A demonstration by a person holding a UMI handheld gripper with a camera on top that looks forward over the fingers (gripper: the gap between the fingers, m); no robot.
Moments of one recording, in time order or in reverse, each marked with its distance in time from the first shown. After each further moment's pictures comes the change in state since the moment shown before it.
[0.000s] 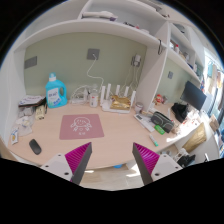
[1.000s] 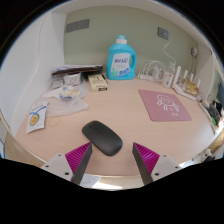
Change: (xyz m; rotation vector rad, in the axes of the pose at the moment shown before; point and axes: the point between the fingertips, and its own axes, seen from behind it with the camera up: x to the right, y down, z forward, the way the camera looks) arm -0.392 0.124 0.085 -0.104 -0.294 -0.099
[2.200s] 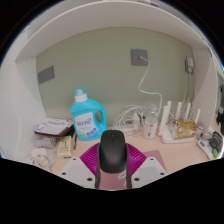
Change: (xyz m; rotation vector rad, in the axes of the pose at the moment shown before) arm 0.191 -0.259 0.040 0.300 -0.102 0.103
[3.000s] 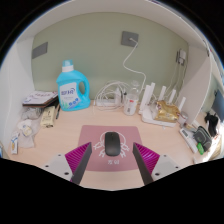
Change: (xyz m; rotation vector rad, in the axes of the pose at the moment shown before) arm 0.072 0.083 -0.050 -0.212 0.151 -0.106
